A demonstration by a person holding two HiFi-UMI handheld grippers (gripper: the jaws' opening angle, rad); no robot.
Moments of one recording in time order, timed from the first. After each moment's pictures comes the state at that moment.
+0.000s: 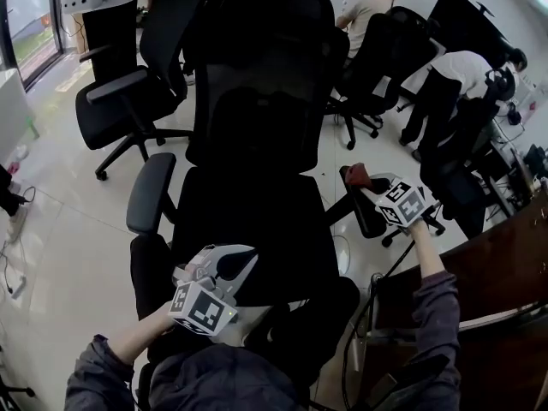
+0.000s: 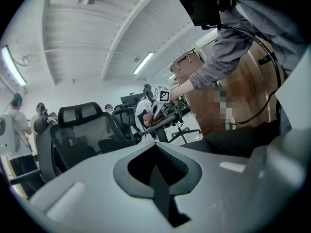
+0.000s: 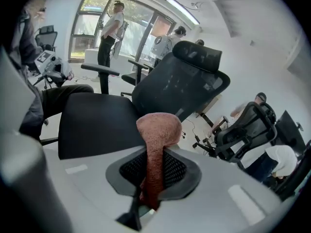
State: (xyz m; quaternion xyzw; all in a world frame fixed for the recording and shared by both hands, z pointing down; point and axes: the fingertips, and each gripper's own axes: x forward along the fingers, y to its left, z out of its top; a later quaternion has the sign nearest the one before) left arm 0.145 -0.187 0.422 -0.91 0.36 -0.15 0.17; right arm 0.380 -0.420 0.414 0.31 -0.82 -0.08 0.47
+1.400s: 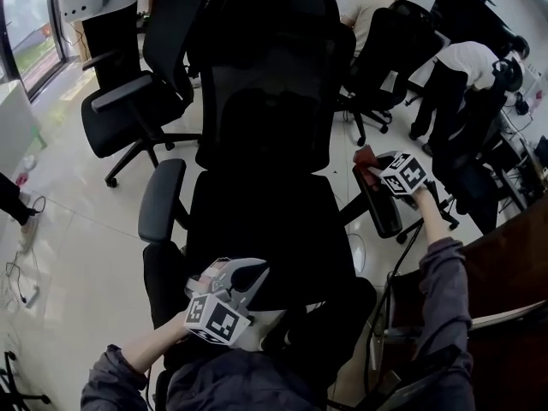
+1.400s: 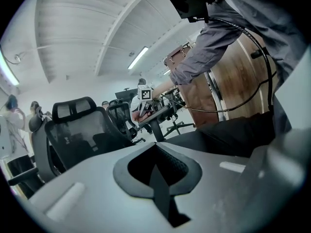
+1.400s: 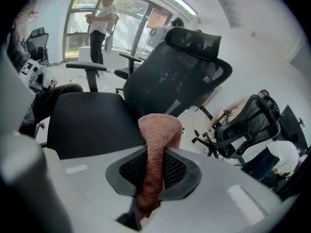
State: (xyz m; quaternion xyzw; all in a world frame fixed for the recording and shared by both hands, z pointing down) left arm 0.145 -0.180 0.455 -0.91 0.33 -0.19 0.16; right arm 0.377 -0.492 0.424 0.32 -0.81 -0.05 0.49
